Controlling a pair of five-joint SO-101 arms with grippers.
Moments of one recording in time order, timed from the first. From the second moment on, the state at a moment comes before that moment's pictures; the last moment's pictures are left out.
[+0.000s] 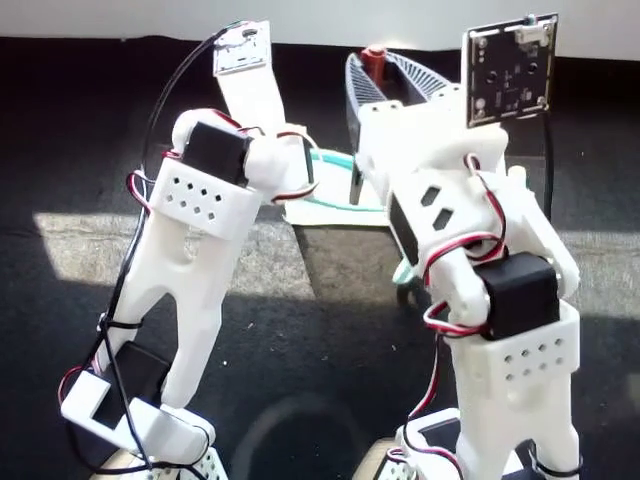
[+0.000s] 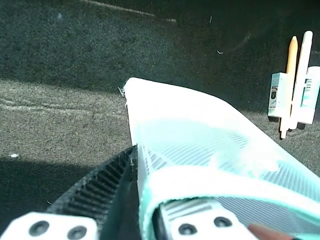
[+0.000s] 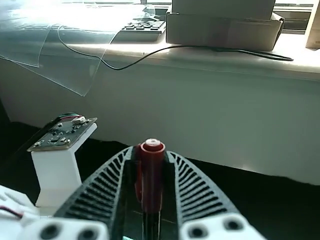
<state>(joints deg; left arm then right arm) 17.7 -1.2 -23.3 94.7 33.0 -22.0 -34.1 -4.2 52.4 -1.3</state>
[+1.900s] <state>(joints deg) 14.0 12.3 -36.1 98.1 33.2 -20.6 -20.3 4.4 29.3 -1.3</state>
